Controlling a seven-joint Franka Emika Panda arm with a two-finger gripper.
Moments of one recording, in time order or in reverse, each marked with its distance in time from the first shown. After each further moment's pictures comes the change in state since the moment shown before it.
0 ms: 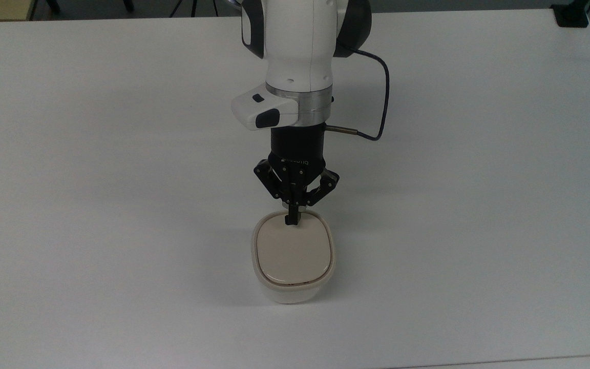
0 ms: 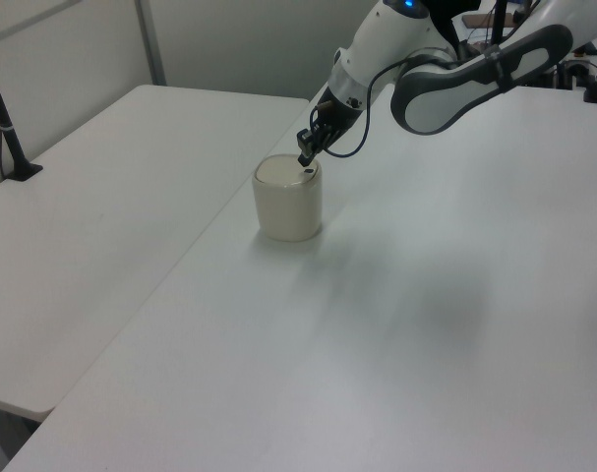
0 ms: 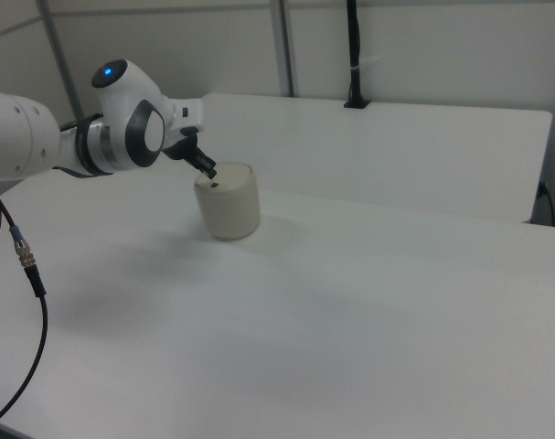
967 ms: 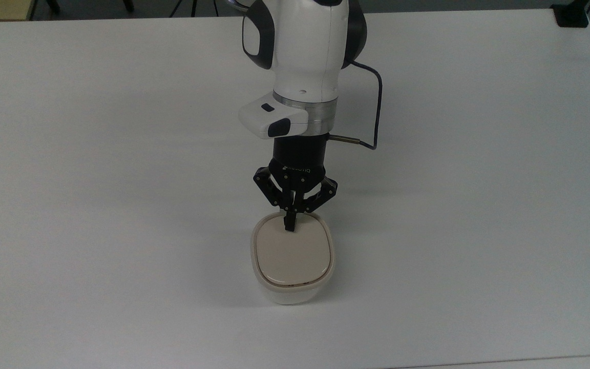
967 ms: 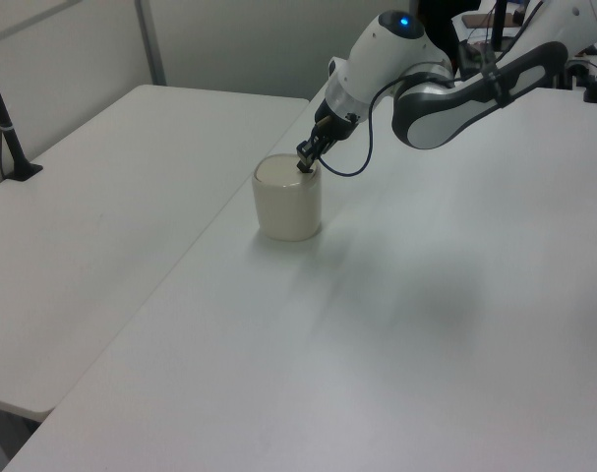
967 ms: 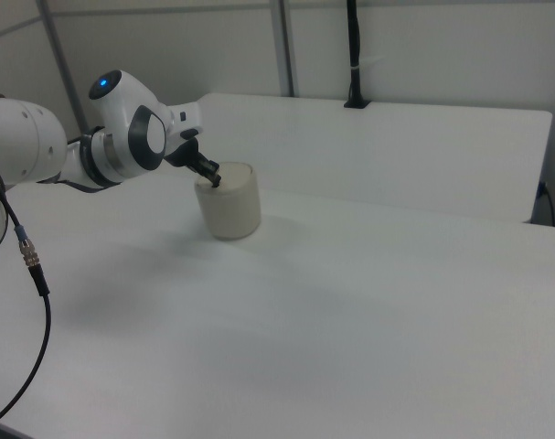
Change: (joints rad) arm 0.003 0.029 -0.001 0.004 -0.166 0.014 0.018
